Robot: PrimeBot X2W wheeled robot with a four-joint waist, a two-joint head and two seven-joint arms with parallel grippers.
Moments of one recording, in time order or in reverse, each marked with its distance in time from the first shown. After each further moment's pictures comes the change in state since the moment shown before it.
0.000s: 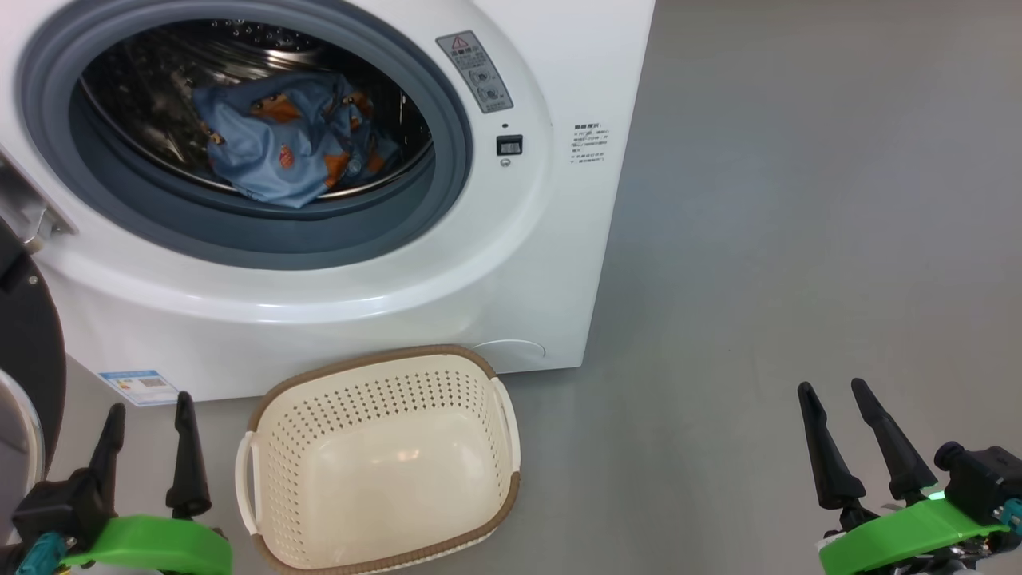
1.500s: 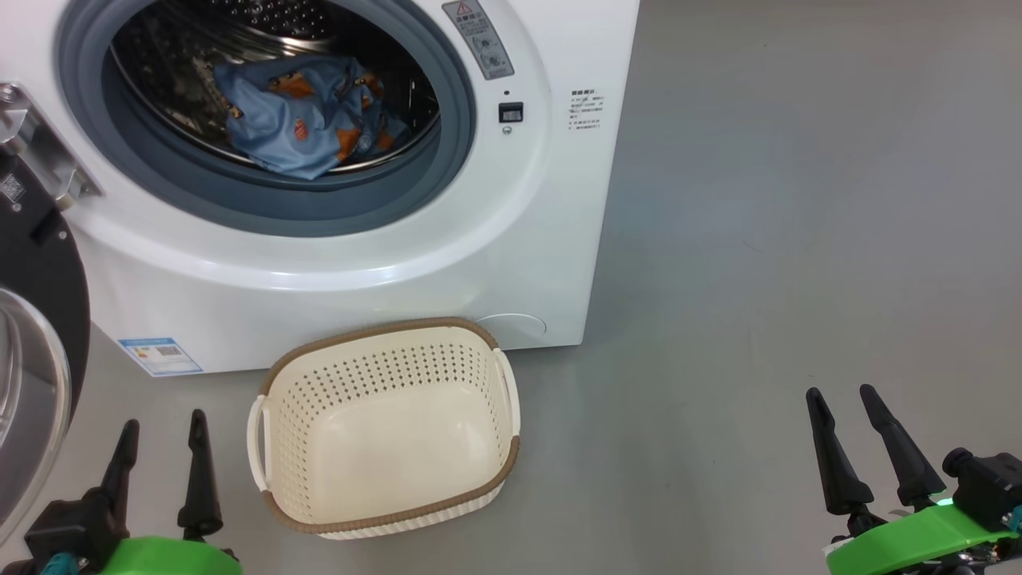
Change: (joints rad) left arm 0.056 -0.002 -0.020 -0.044 -0.002 0.000 0.000; right arm 0.020 -0.006 -0.012 -0.007 0.000 0.000 0.000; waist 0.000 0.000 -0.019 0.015
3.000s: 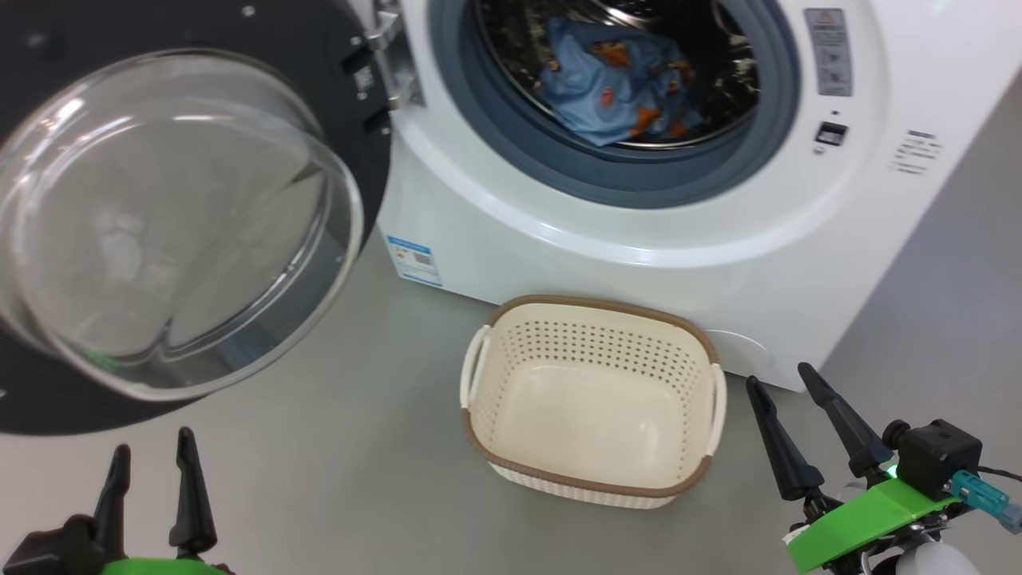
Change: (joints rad) left arm 0.042 -0.044 0.044 -0.029 -0.077 0.007 0.000; right arm -0.087 -0.066 0.167 0.035 0.005 0.000 0.000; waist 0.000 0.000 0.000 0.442
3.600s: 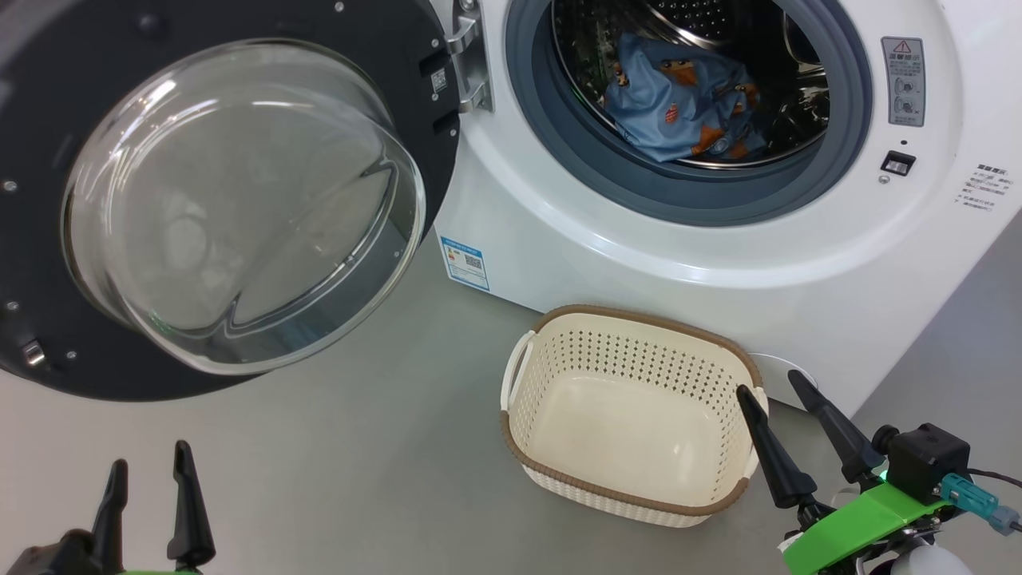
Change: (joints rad) left arm 0.029 0.000 -0.002 -0.015 -0.026 0.021 0.000; right arm 0.000 -0.015 0.032 0.009 0.003 0.000 0.000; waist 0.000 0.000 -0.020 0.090
